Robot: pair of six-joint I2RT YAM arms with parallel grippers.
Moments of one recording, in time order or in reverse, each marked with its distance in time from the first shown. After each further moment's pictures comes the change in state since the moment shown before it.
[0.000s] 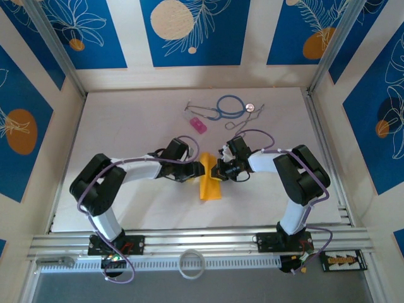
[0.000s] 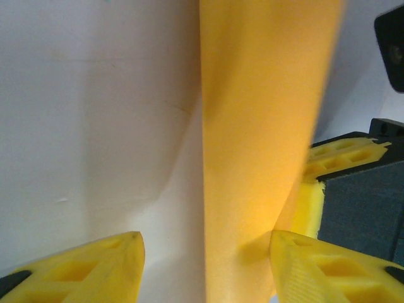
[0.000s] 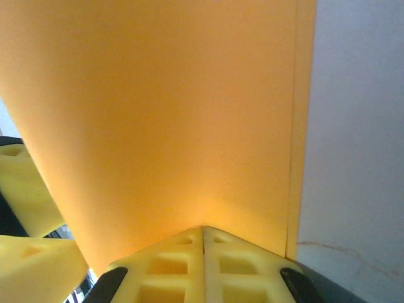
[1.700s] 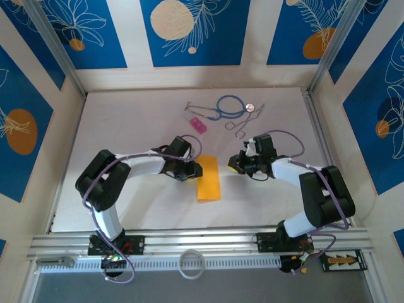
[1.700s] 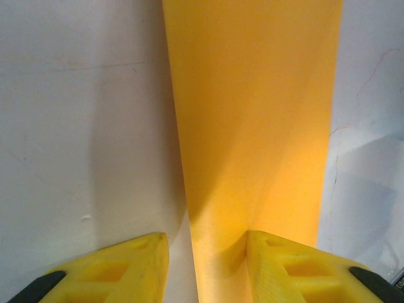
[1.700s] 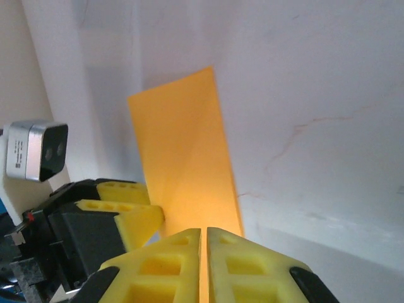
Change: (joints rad) left arm 0.005 0.081 0.092 -0.132 0.007 0.100; right arm -0.224 -0.295 -0.185 0.083 -0.015 0.142
